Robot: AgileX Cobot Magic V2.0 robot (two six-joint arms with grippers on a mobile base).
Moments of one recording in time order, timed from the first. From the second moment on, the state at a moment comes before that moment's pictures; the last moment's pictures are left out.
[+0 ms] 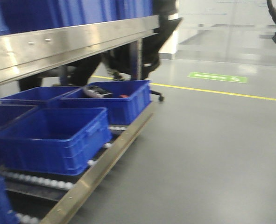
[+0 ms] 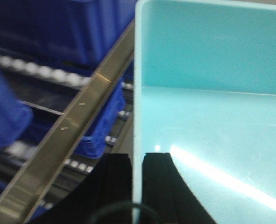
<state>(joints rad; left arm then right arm) -0.44 1.58 -1.96 0.45 1.09 -0.55 0.40 1.62 -2.04 -0.30 1.19 0.40</state>
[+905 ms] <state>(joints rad) -0.44 1.58 -1.96 0.46 1.09 -0.55 0.40 1.62 -2.04 -0.32 1.14 0.40</state>
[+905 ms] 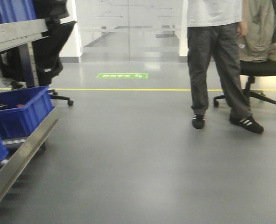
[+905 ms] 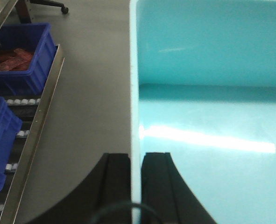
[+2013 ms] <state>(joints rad) -0.44 1.58 -1.96 0.45 1.08 -0.55 0.40 1.61 -2.04 -0.37 1.13 0.46</state>
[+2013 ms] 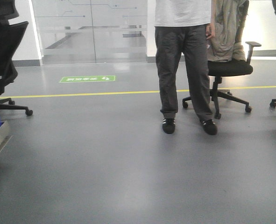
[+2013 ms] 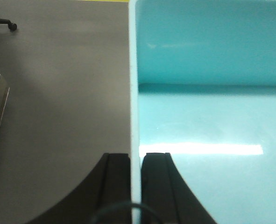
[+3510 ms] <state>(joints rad) -0.44 1.58 -1.96 0.45 1.07 -0.55 0.41 1.61 -2.04 -0.37 1.16 0.40</state>
